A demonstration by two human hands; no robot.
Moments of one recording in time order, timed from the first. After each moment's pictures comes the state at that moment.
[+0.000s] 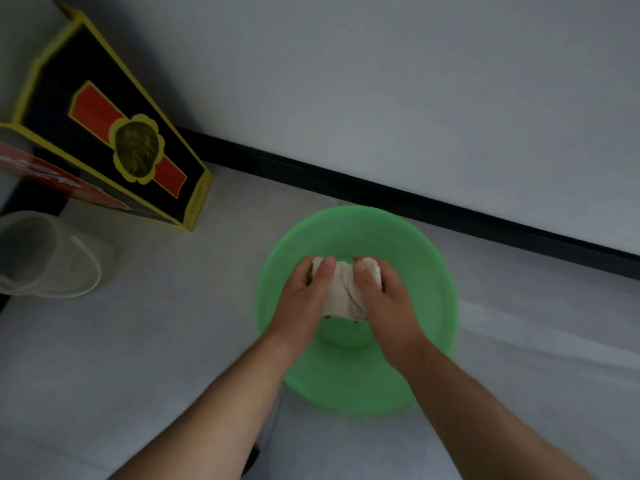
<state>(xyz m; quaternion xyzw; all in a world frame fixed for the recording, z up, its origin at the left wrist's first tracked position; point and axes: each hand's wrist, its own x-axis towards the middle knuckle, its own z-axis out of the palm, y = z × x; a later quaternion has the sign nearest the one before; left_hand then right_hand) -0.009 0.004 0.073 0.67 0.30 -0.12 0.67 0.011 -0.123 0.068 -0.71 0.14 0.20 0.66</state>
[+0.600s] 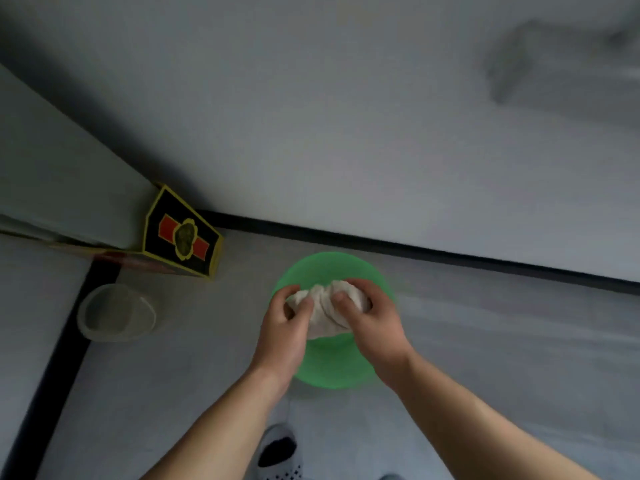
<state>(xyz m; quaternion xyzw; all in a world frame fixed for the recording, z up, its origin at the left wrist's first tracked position) -0.026 0.007 0.283 0.68 0.35 -0.13 0.63 0.000 -0.129 0.285 -0.73 0.18 0.19 0.63</state>
